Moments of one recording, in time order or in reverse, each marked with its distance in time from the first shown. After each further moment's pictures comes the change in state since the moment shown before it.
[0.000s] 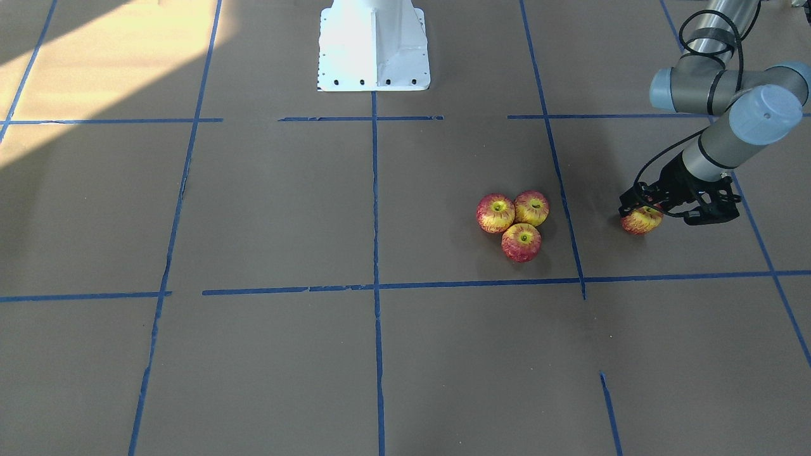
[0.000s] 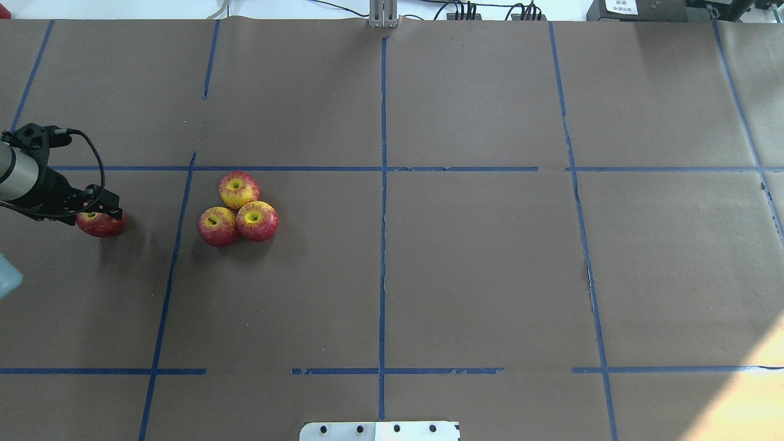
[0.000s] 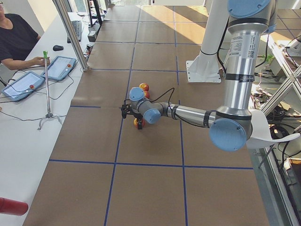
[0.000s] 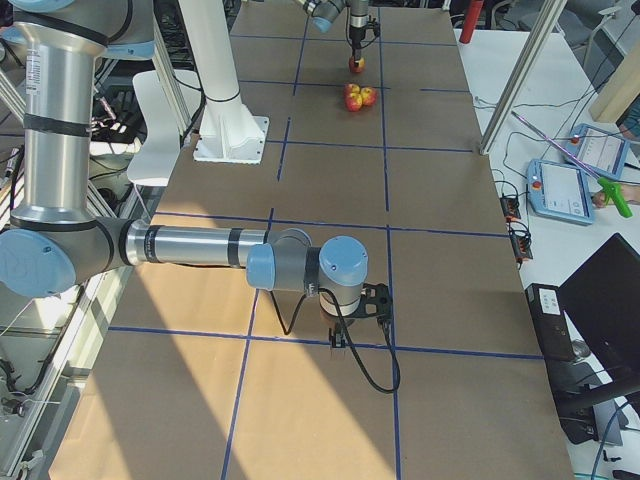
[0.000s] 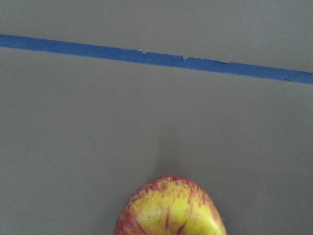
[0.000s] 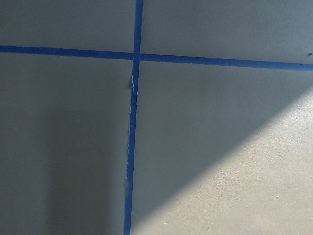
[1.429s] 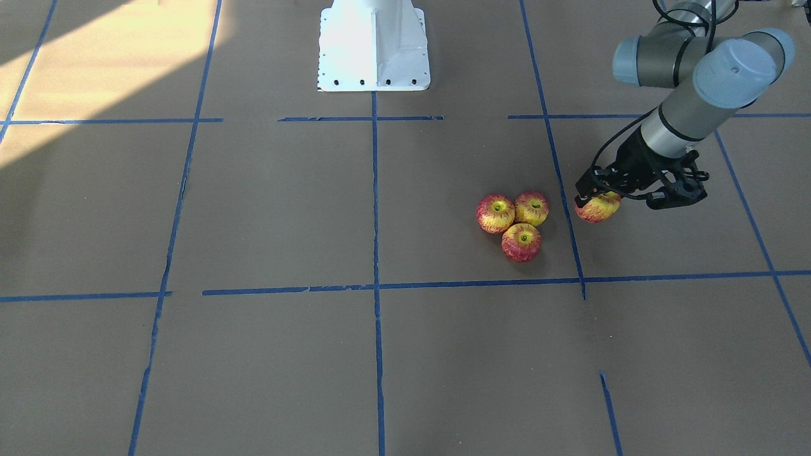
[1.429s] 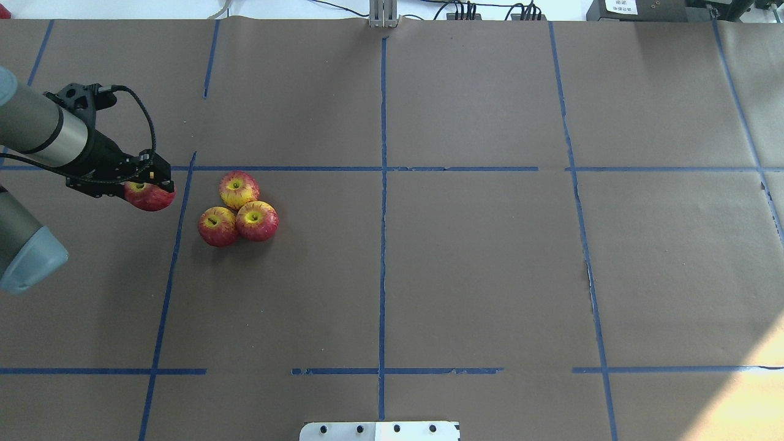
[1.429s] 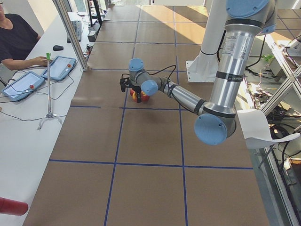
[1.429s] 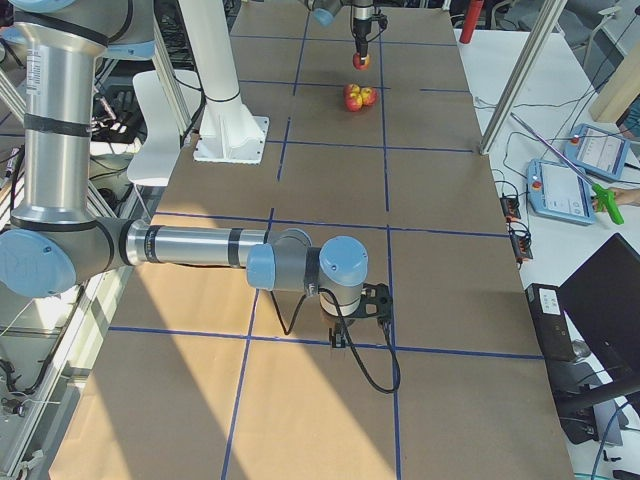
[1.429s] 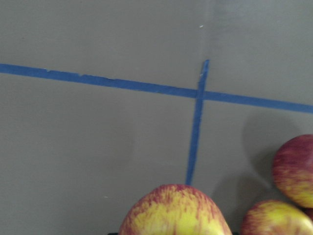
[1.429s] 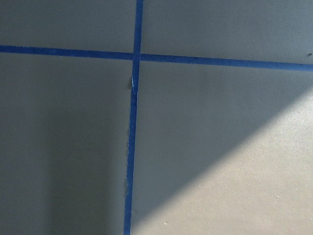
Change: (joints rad) left arm 0.038 -0.164 -0.224 0.258 0.000 -0.203; right arm 0.000 0.000 0.000 0.001 0.000 0.000
